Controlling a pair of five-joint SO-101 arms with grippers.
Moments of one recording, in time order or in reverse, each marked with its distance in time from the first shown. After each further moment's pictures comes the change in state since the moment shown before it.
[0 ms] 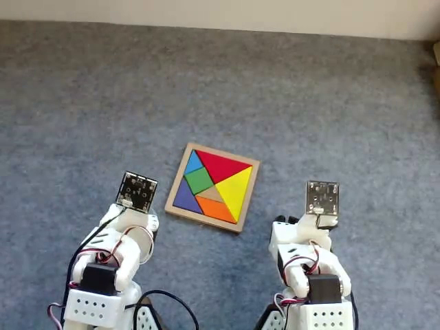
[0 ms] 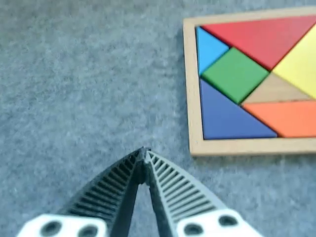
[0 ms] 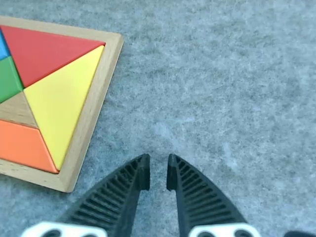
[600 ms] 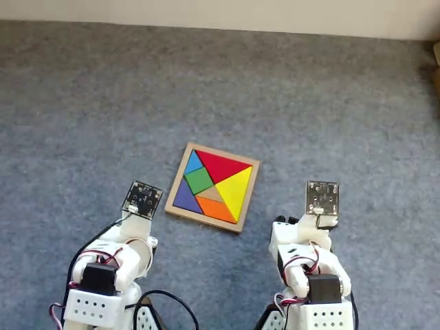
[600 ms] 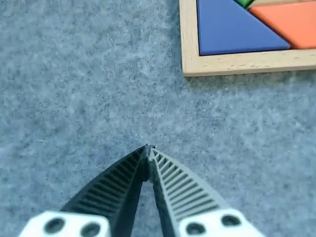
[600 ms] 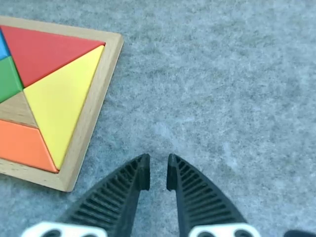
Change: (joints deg) left arm 0.0 0.0 0.0 16.1 -0.2; right arm 0.0 0.0 0.0 1.9 0.0
